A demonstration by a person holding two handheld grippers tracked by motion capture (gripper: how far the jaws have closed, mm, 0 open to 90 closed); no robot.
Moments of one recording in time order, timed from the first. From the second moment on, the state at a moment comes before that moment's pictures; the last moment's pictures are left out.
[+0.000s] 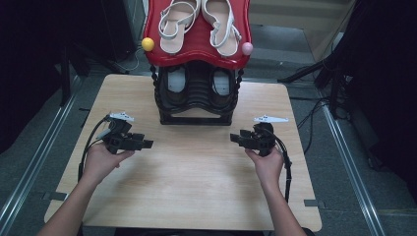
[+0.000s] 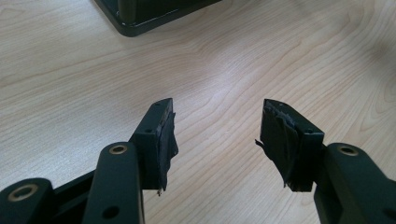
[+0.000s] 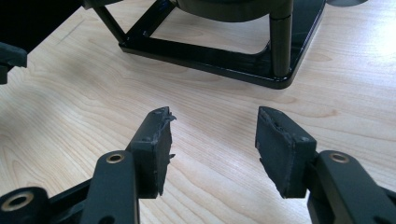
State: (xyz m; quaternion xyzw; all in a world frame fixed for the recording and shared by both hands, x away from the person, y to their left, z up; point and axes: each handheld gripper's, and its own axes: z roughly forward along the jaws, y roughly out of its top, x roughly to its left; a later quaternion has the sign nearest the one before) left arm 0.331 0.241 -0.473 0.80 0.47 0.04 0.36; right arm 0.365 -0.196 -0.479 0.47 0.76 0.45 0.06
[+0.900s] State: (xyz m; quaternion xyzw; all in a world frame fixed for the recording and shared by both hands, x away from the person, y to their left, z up) left arm 0.332 0.240 -0.475 0.80 0.47 0.04 0.36; right arm 0.363 -0.193 -0.488 0.46 0.78 0.42 0.07
